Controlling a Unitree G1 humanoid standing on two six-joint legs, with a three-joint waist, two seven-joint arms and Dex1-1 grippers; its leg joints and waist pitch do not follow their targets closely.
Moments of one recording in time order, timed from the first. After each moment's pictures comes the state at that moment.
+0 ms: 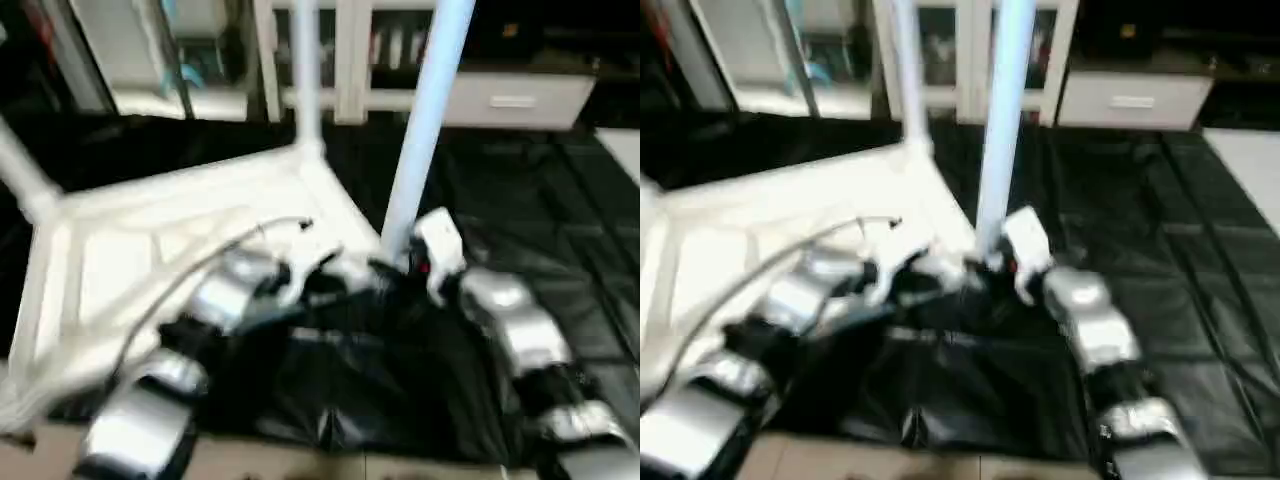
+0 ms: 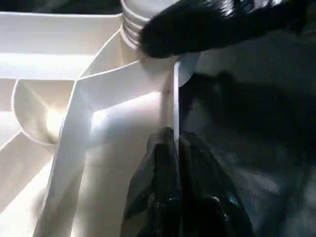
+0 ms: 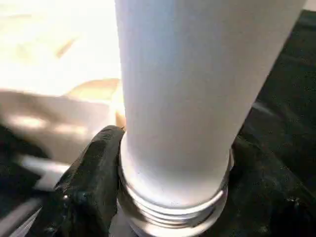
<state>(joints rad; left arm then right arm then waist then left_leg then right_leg) -0.76 0.11 -0.26 0.78 0.04 0.29 -0.83 -0.53 -0.21 0.08 0.58 0.10 0.20 0.42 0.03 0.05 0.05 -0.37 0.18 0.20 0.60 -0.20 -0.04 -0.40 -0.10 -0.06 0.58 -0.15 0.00</state>
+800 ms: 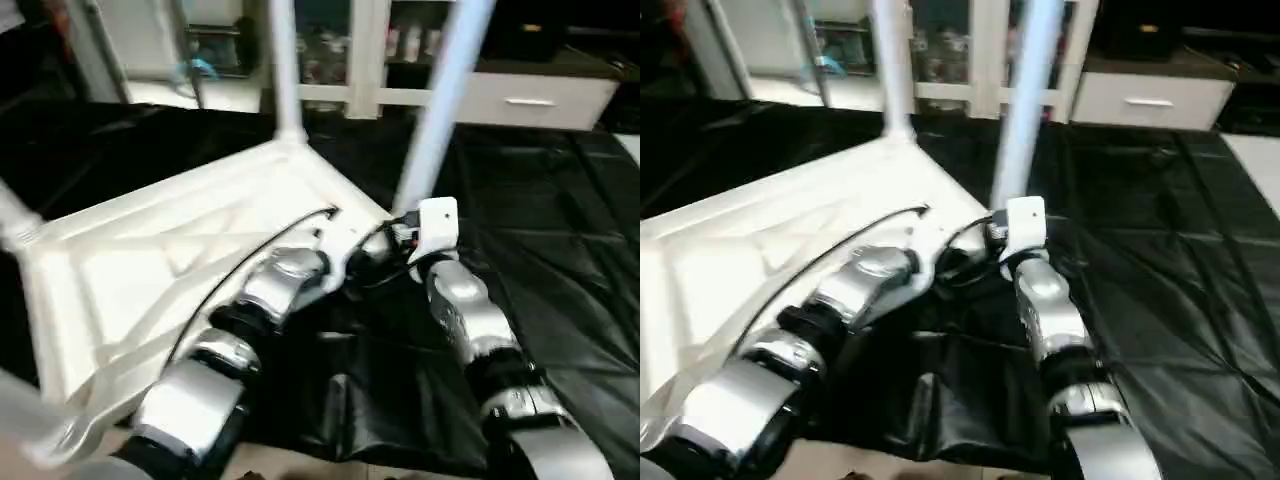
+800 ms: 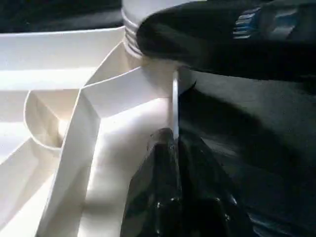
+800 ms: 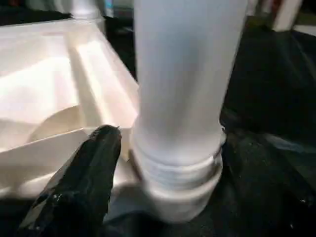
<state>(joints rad) -0.87 0.03 -0.23 1.01 0.07 0.15 -0.58 -0.57 -0.12 0.03 0.65 0.09 0.07 0.22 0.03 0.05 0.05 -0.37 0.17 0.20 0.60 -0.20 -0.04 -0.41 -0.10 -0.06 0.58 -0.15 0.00</state>
